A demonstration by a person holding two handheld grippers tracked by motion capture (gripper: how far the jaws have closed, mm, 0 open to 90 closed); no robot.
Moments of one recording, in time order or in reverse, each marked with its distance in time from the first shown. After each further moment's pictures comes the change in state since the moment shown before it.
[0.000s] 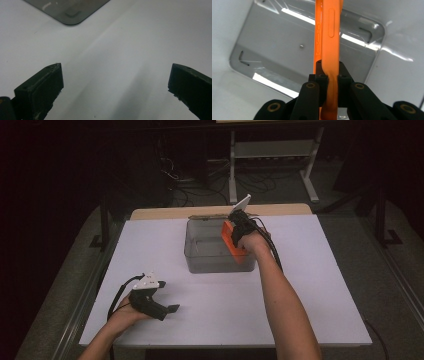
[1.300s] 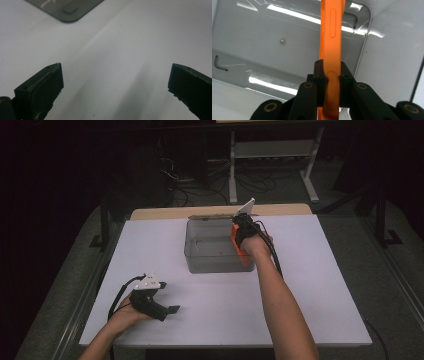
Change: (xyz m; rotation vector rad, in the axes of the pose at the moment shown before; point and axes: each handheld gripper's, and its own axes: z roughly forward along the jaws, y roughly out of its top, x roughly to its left) left arm -0.001 -0.001 0.003 0.018 -0.008 0.004; right arm -0.008 -0.006 0.011 0.050 -0.076 0.122
